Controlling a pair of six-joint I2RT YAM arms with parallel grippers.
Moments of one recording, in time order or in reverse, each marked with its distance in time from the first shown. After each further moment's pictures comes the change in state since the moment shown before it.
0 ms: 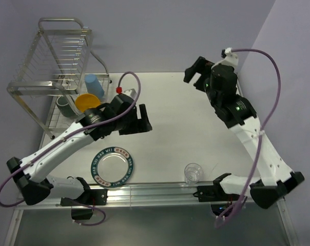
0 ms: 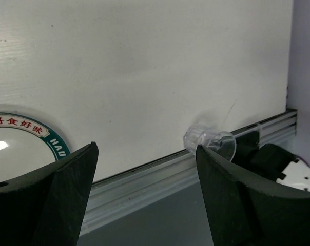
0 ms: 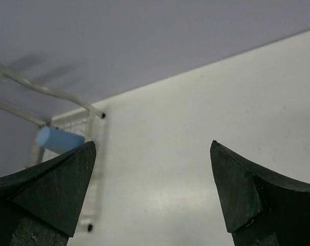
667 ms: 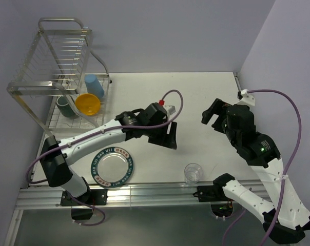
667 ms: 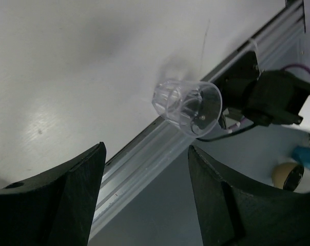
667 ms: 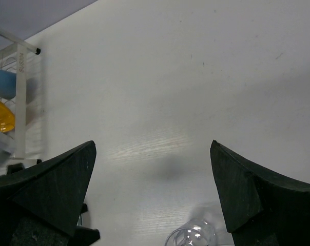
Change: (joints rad) left arm -0.139 0.300 0.020 0.210 0.290 0.176; right arm 0.007 -0.456 -0.326 -0.451 0.009 0.080
